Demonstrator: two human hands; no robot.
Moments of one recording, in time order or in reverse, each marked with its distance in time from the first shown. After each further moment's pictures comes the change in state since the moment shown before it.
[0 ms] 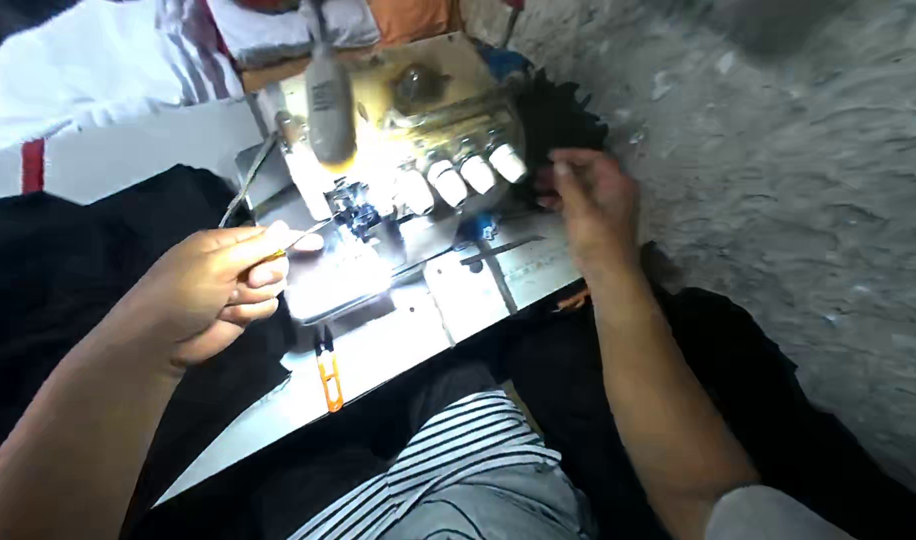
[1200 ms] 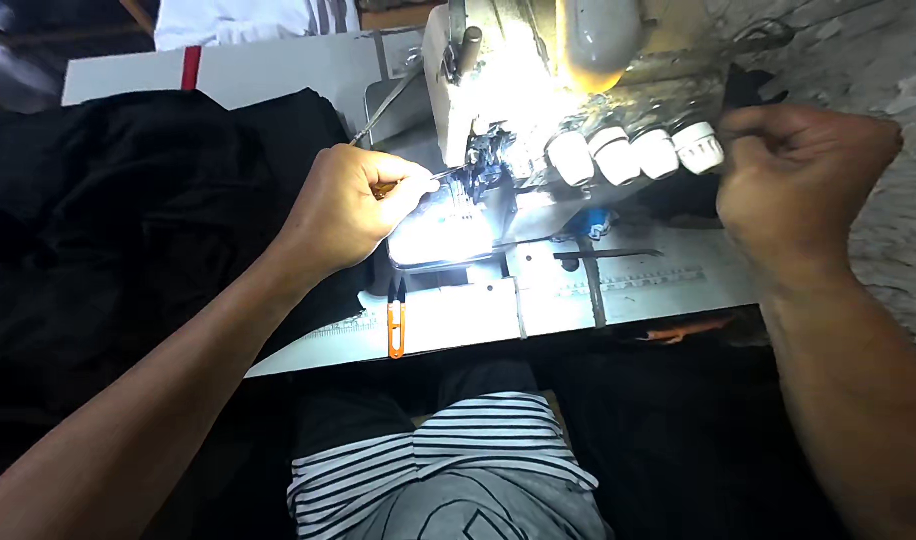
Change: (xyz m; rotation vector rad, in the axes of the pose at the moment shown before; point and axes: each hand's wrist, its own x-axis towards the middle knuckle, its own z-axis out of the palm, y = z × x) left_hand 0.008 -0.012 0.000 0.849 0.236 0.734; right_hand 0.040 -0.027 0.016 -0.463 -0.083 -0.218
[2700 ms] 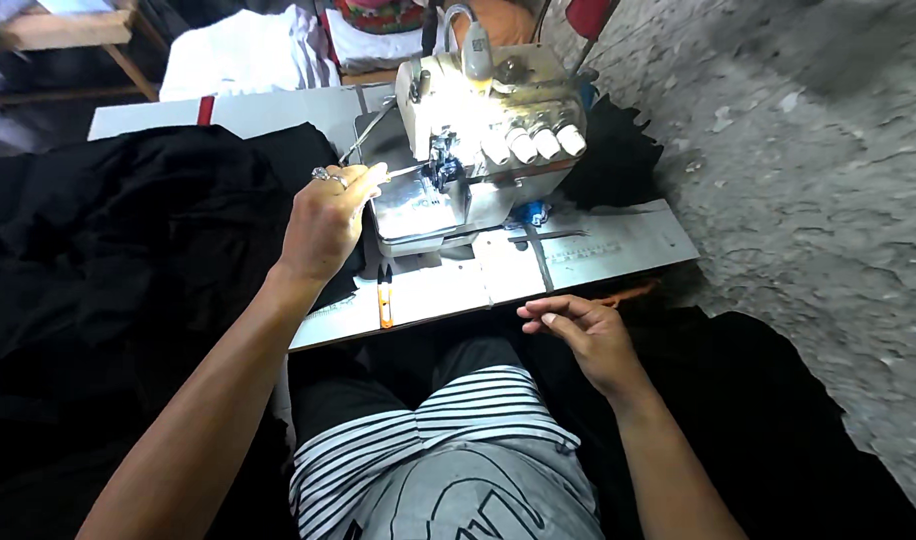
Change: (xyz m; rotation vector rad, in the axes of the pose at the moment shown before) left_hand -0.039 -0.040 0.022 0.513 0.422 0.459; right_hand -0.213 -0.017 -0.008 0.811 -0.387 0.254
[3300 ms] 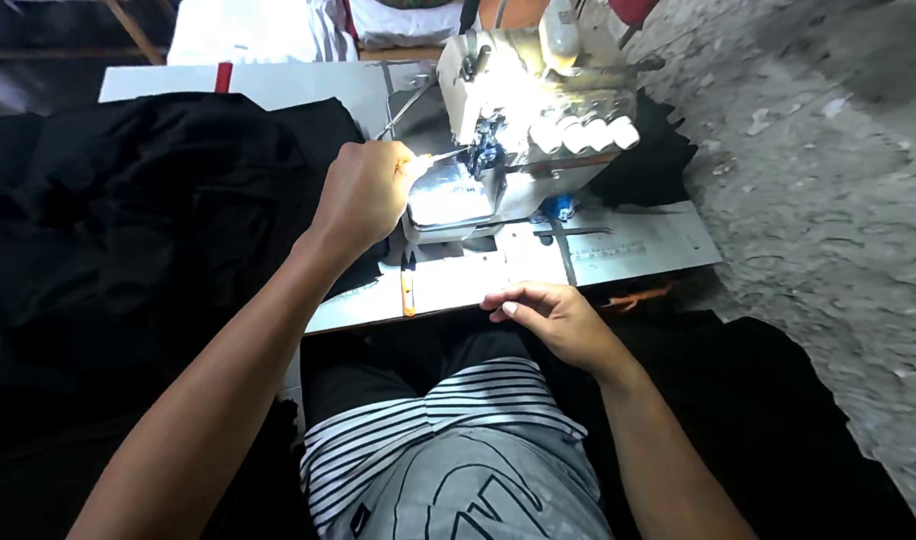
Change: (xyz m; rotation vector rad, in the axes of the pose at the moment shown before) left_hand 0.044 0.024 -0.047 -0.193 -0.497 -0.522; right_hand 0.035 -0.024 0.056 -0.140 -0.353 0.046
